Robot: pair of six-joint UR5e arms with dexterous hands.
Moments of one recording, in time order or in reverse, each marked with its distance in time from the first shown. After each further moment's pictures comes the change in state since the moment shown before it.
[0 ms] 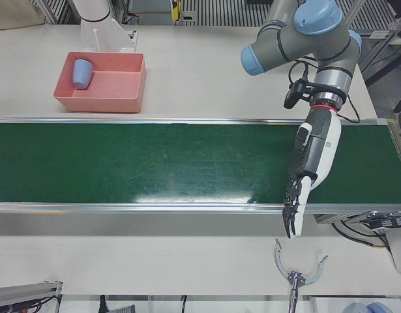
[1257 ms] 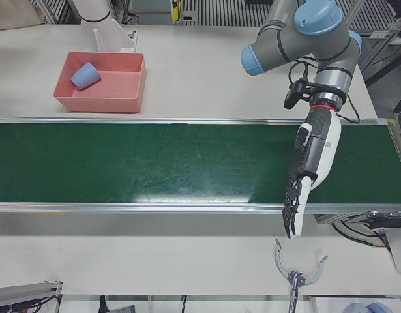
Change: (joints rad) left arm 0.000 -0.001 0.000 -0.001 -0.001 0.000; right arm -0.733 0.276 0.504 -0.397 0.343 -0.383
